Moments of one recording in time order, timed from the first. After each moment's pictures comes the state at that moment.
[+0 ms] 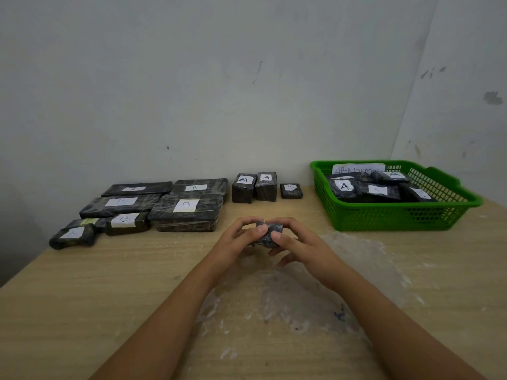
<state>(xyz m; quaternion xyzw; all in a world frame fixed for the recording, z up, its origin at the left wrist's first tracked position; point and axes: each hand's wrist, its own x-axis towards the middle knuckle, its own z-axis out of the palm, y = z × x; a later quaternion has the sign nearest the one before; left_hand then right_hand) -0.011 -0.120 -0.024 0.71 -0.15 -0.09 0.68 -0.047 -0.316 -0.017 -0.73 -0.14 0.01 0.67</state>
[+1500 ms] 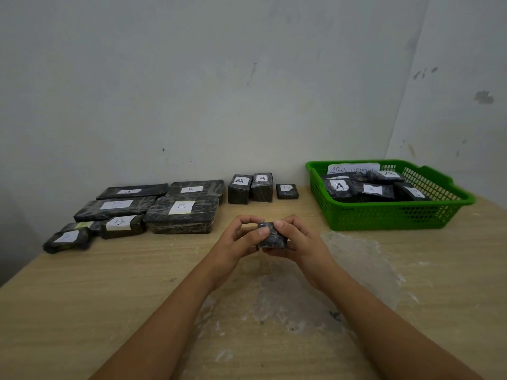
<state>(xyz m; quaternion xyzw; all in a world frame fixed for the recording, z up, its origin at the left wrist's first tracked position) -0.018 -0.129 -0.019 0.67 -0.18 -0.09 0.72 -0.049 -0.303 -0.010 -0.64 -0.06 -0.03 0.77</state>
